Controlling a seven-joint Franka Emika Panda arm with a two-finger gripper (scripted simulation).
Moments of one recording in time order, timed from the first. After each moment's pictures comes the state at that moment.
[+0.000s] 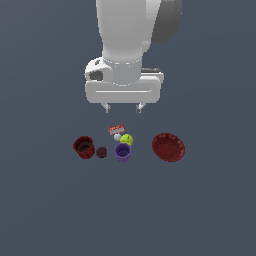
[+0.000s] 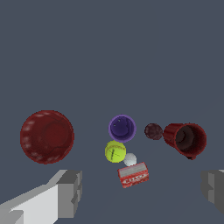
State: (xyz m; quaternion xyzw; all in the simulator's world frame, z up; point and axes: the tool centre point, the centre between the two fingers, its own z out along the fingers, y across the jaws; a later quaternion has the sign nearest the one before) arm 0.002 -0.013 0.321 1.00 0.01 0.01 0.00
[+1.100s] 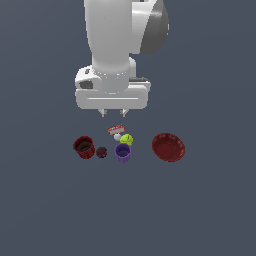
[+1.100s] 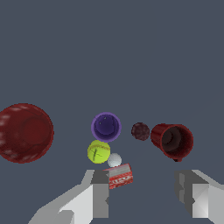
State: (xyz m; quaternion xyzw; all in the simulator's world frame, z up) arm 0.001 -0.047 0.299 1.00 0.03 0.00 0.03
